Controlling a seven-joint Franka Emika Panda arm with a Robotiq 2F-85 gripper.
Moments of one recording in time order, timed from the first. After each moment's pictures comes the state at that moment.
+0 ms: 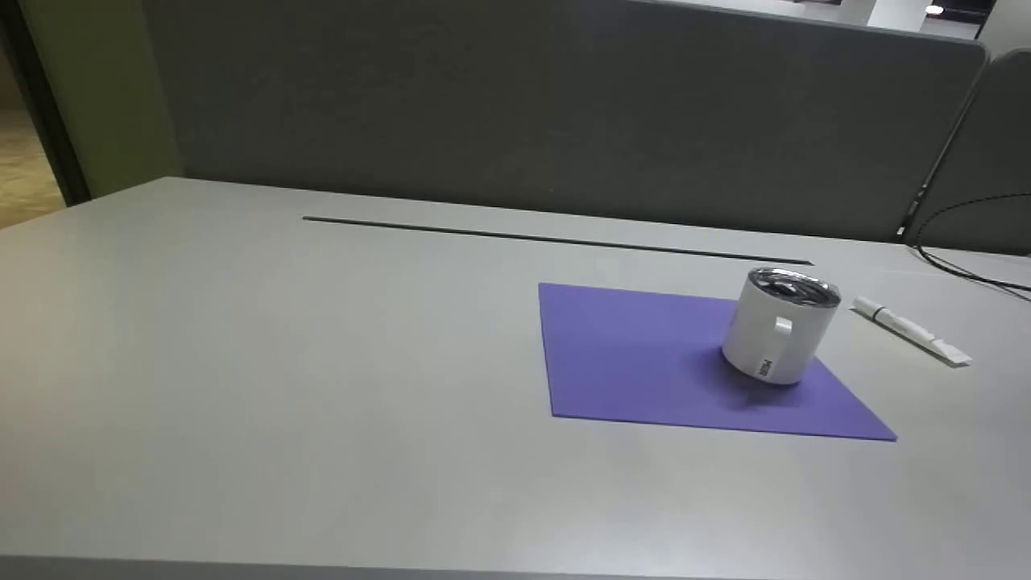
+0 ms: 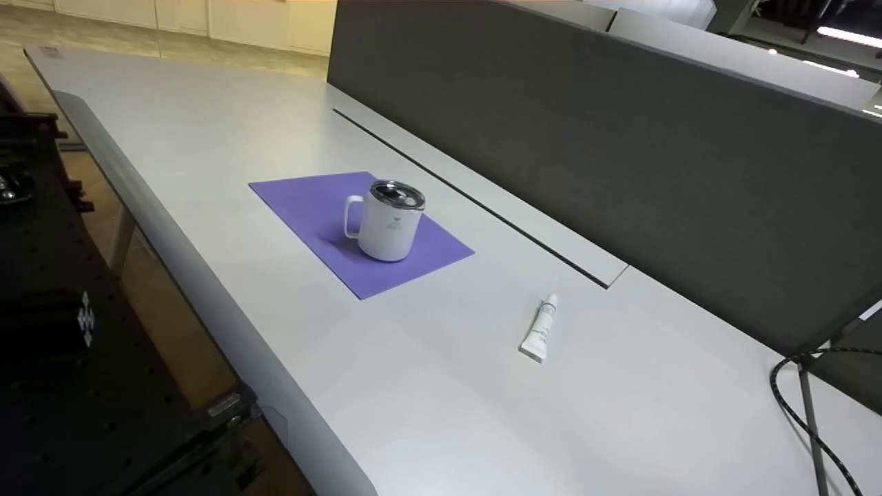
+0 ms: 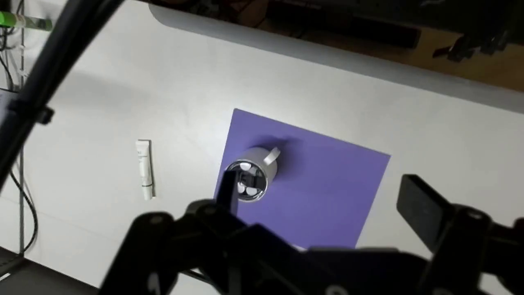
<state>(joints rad) 0.06 -0.67 0.14 -2.47 -0.14 1.74 -0.01</state>
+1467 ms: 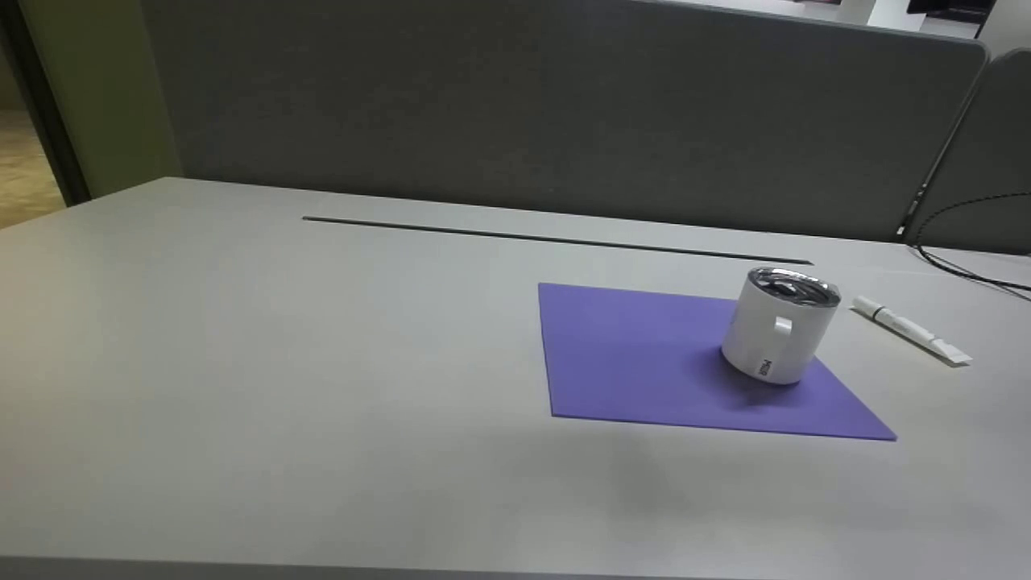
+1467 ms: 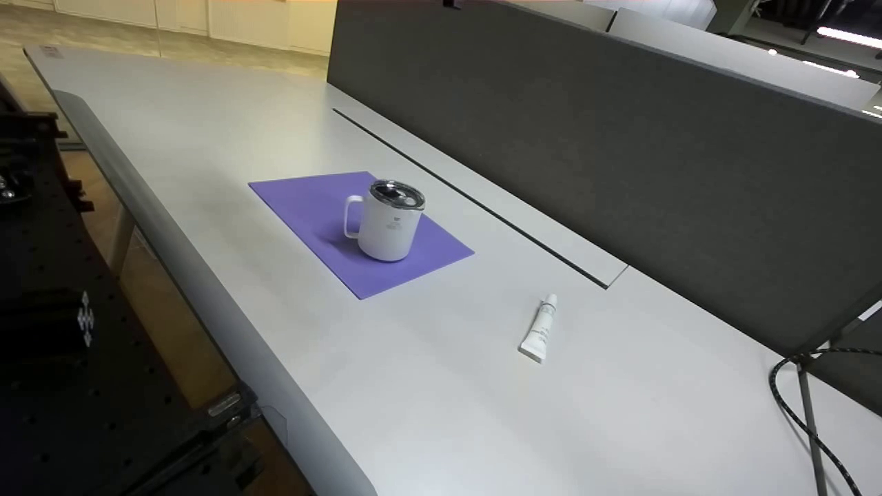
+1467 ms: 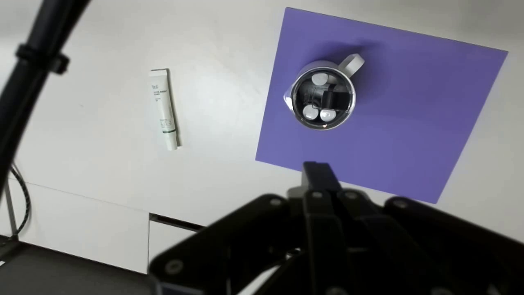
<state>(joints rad) -0.06 -0.19 -0.07 -2.32 -0.19 2.21 -0.17</state>
